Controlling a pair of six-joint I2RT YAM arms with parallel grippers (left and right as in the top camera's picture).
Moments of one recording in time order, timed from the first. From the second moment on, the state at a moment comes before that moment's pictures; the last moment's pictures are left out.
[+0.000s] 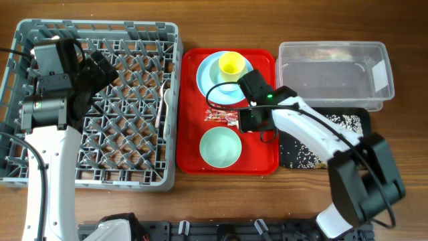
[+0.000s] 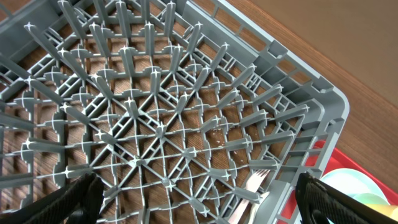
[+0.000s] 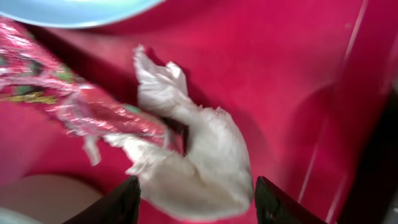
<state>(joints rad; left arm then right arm) 0.11 1.31 1.31 -0.84 -0.14 -0.49 0.51 1.77 1.10 -0.72 0.01 0.41</state>
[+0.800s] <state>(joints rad) 0.11 1.31 1.31 -0.84 -0.14 -0.49 0.48 1.56 1.44 -1.07 0.33 0.40</state>
